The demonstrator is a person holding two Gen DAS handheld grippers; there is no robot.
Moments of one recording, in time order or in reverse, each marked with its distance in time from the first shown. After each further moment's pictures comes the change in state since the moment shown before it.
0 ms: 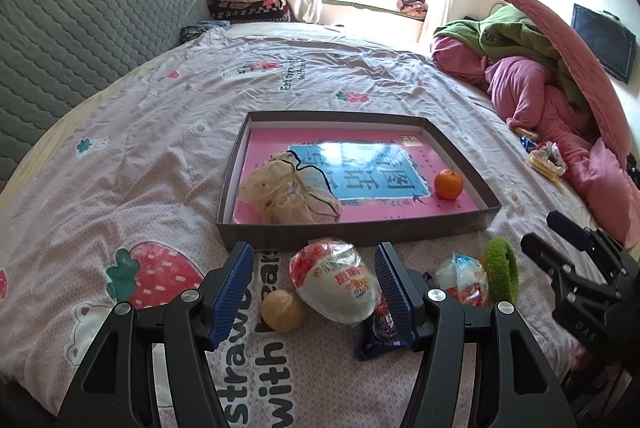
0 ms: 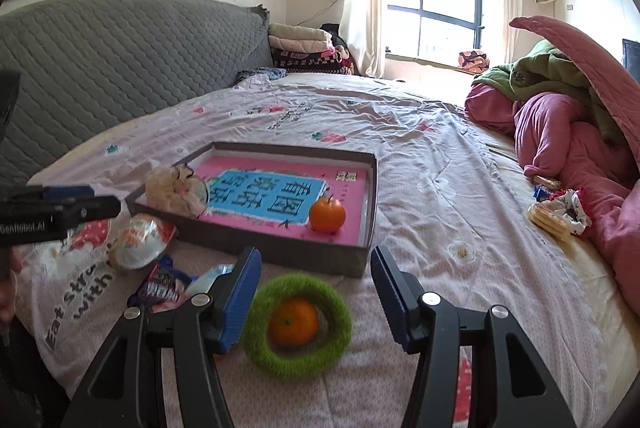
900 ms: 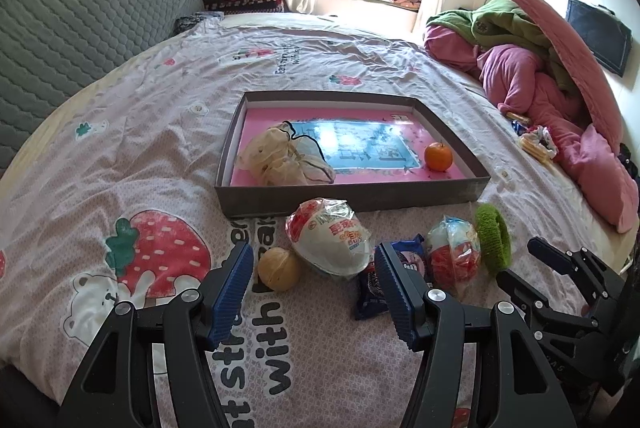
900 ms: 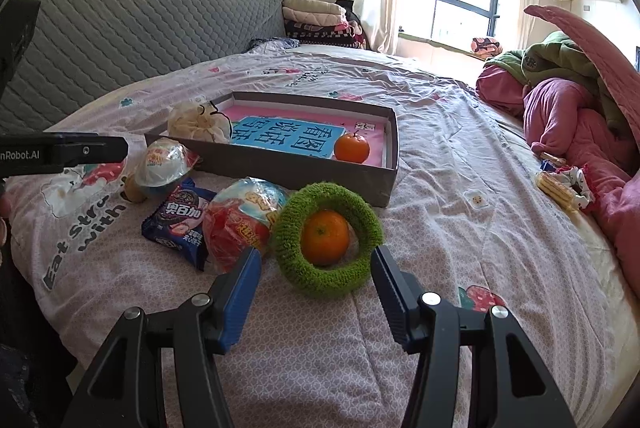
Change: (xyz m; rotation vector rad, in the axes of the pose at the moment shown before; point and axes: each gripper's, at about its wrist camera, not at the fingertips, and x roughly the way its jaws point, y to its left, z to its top) left arm -0.010 0.003 -0.024 0.006 0.034 -0.022; right arm -0.007 0.022 -0.042 -0.056 0.094 0.013
